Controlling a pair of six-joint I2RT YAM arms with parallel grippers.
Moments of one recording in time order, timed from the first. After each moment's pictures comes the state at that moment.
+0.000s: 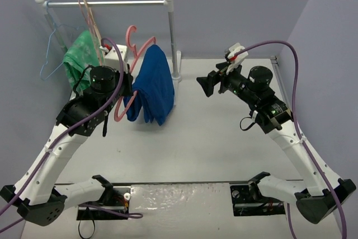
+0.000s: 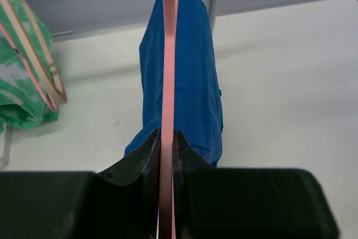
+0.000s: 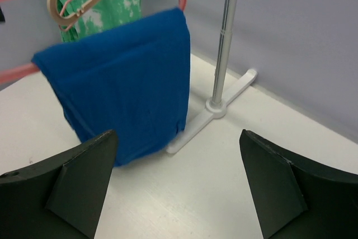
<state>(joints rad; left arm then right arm) -0.60 1.10 1.48 -0.67 -0.35 -0.14 0.49 1.10 1.23 -0.18 -0.21 -0.02</state>
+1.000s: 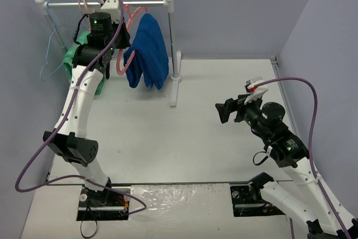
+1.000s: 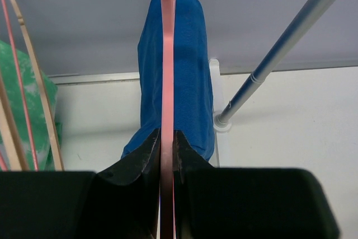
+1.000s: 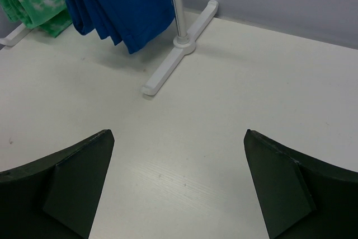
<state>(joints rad) -0.24 1.71 2.12 -0.68 -0.04 -0.15 0.49 0.71 0.88 -0.33 0.02 0.11</state>
